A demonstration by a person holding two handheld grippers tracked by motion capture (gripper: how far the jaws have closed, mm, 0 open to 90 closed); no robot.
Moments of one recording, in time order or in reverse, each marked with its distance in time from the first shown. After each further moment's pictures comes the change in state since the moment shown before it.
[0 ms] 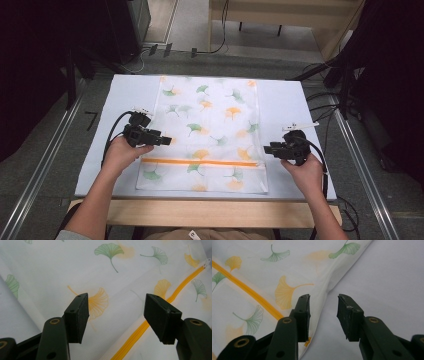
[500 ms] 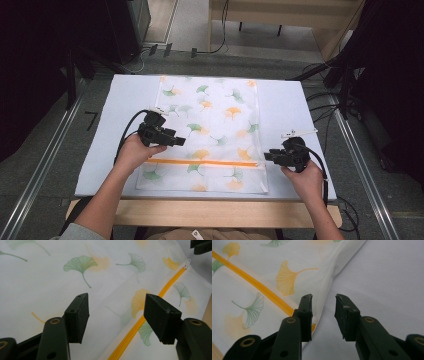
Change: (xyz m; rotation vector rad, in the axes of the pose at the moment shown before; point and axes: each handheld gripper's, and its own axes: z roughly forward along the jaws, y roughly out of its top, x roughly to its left) left arm -0.029 0.017 0.020 0.000 -0.066 0.093; right arm 0.006 -0.017 0.003 0.031 0.000 0.008
